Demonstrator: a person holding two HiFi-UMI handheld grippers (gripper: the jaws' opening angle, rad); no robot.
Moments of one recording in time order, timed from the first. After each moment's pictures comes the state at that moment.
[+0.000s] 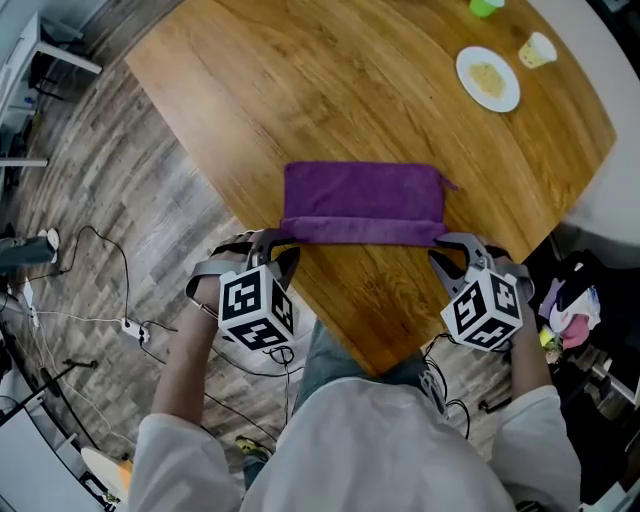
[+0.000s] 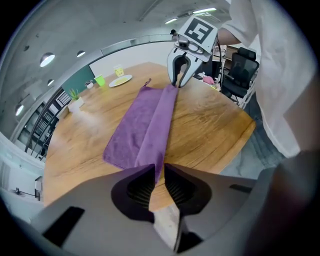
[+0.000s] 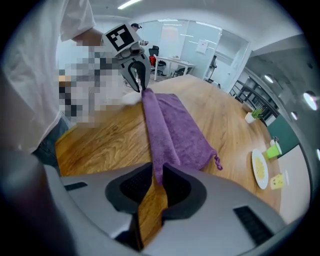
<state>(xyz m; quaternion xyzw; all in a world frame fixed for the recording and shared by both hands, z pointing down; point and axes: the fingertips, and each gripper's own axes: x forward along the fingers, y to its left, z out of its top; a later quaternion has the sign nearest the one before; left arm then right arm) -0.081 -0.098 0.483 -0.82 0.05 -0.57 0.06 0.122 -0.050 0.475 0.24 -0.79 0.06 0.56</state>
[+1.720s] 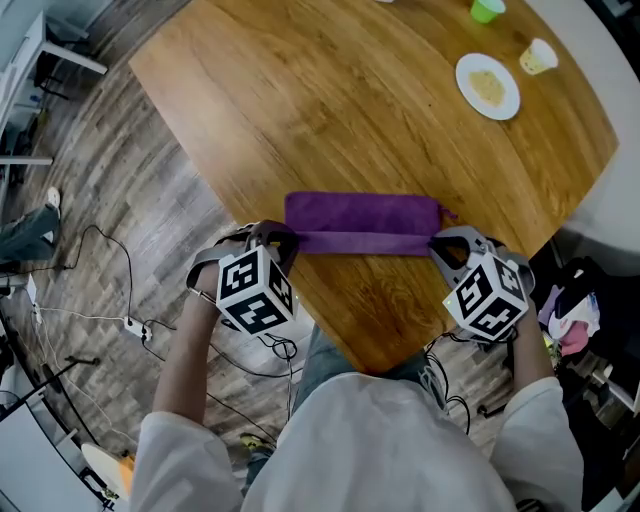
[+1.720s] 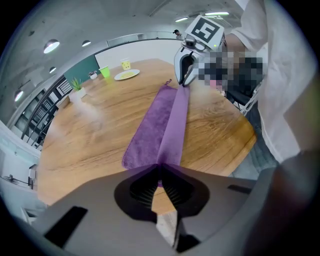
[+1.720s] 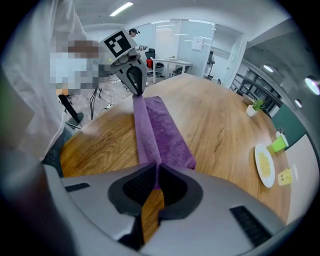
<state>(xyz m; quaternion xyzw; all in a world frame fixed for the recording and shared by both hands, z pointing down) -0.072 -0.118 0.483 -0.81 0.06 -0.58 0.01 0.133 -0.070 0.470 0.23 -0.80 0.11 0.54</state>
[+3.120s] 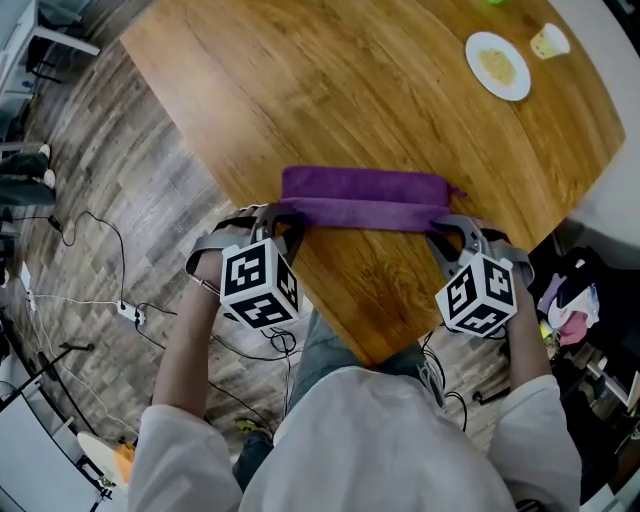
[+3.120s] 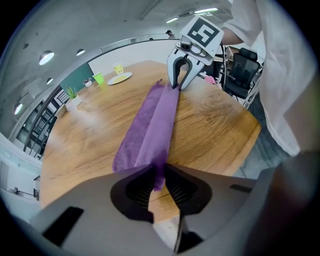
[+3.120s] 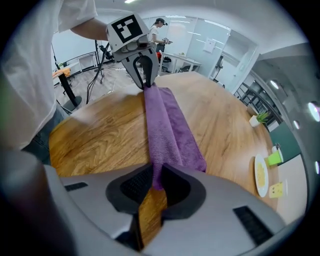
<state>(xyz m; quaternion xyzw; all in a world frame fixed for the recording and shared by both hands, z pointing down) -0.064 -0.108 0.498 -0.82 0.05 -0.57 0.06 0.125 -0.061 0.496 0.22 -0.78 0.04 0.58</state>
